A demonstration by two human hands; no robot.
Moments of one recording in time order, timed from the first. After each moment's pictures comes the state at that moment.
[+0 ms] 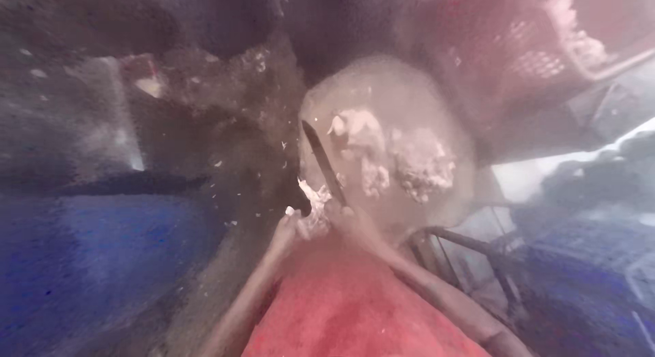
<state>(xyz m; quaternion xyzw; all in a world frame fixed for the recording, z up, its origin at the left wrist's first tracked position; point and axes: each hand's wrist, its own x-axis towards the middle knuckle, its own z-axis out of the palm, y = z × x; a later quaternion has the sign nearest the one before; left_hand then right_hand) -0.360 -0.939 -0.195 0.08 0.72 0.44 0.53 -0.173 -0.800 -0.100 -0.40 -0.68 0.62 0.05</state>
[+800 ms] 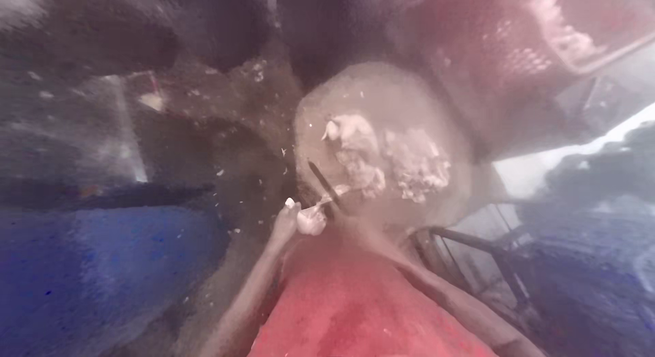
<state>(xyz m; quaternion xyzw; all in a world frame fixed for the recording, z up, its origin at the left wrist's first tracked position) -0.372 -0.898 -0.172 0.16 0.79 0.36 0.48 -0.120 -0.790 -0.135 -0.43 -0.68 0.60 -0.07</state>
